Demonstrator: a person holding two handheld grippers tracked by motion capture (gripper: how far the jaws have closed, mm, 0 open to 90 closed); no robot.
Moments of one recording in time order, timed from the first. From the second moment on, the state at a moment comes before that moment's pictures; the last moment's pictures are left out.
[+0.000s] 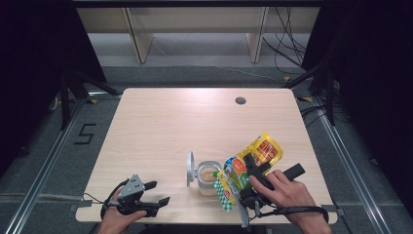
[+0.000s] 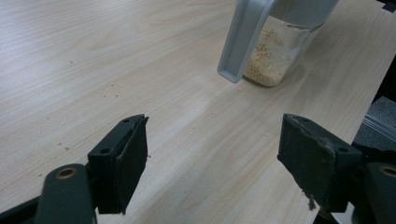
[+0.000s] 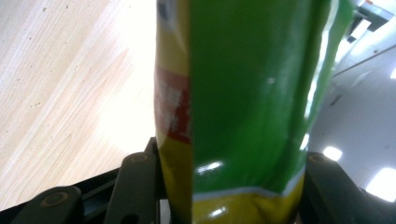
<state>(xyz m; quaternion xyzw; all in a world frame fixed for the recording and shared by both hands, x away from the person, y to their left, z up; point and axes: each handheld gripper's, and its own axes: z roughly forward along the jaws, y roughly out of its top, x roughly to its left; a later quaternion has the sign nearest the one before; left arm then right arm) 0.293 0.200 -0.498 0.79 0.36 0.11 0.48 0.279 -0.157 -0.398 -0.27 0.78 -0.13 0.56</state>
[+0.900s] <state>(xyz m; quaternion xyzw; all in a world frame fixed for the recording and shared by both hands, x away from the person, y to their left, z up) 0.294 0.203 -0.497 0.80 0.35 0.12 0.47 0.279 -0.160 -0.393 -0.28 0.78 -0.12 0.55</state>
